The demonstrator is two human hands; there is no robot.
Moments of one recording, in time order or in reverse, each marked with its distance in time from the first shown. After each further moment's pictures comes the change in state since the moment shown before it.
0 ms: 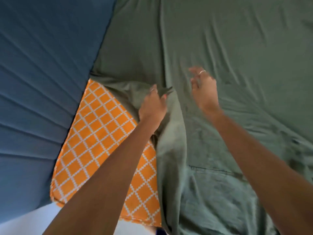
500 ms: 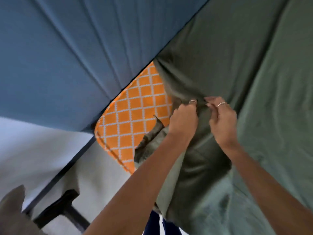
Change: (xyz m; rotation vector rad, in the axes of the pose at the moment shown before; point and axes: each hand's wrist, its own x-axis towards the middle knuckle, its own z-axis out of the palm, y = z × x) left_hand -0.073 -0.144 -0.033 0.020 0.166 -0.265; right_hand -0.114 -0.080 0.151 0.125 -0.321 -0.450
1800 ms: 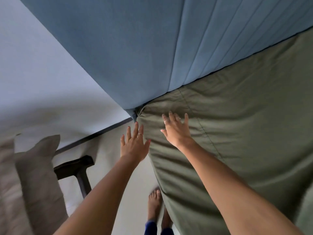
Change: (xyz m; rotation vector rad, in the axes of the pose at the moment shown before) left_hand -0.103 -0.295 0.004 0.088 -0.153 -0.712; right_hand -0.045 -0.116 0.269 -0.648 -1.000 -0.515
